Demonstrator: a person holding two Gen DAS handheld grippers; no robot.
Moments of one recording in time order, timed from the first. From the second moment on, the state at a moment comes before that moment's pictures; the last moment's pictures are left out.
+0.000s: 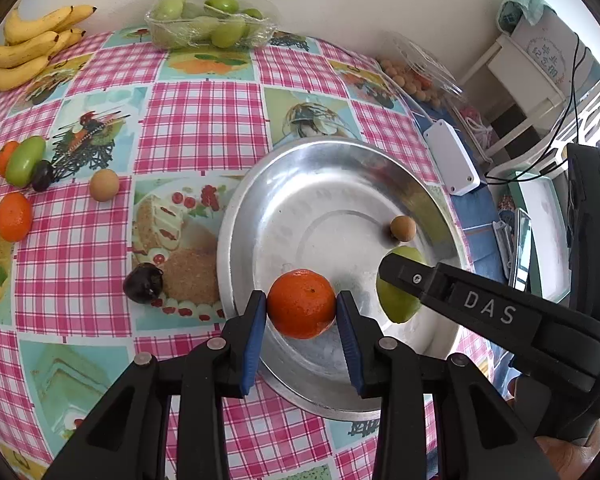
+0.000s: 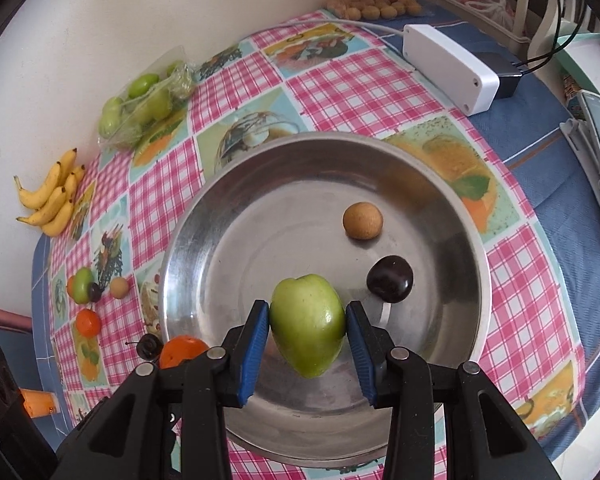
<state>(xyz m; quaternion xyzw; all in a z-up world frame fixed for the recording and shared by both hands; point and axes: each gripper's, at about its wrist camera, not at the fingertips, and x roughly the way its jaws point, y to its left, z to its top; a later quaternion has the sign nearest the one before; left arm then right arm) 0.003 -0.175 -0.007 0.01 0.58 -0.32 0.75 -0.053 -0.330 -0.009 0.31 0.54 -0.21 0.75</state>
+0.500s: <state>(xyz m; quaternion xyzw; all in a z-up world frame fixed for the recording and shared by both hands) 0.001 -0.182 -0.022 0.03 0.59 -0.32 0.74 -0.050 -0.328 -0.025 0.32 0.56 -0.21 0.73</state>
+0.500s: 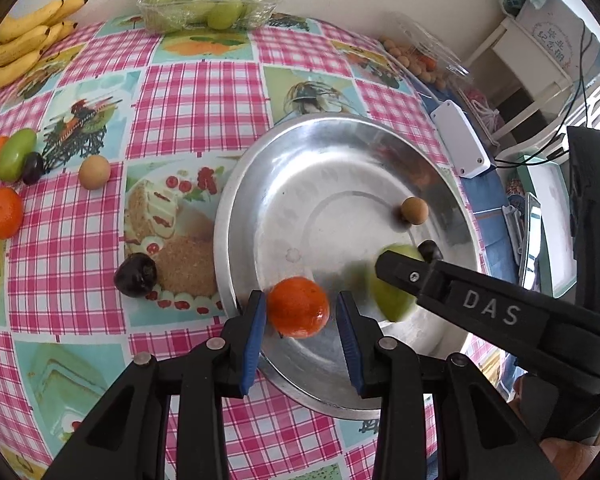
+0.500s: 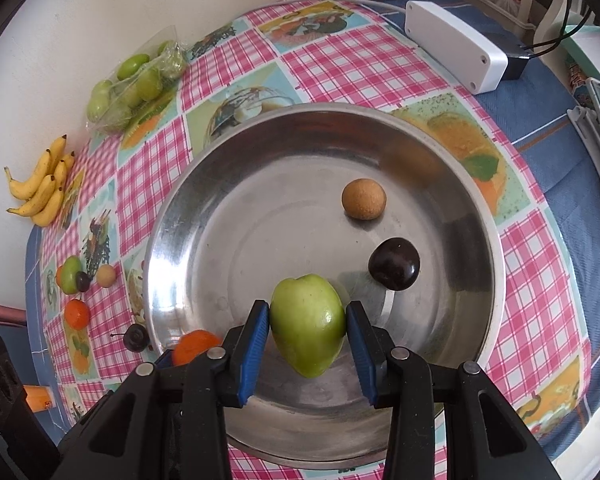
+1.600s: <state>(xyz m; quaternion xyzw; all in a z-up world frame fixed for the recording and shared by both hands) 0.058 -0.078 0.002 -0.07 0.59 -0.14 0.80 -0.043 -0.319 0.005 0.30 0.53 -0.18 0.77</state>
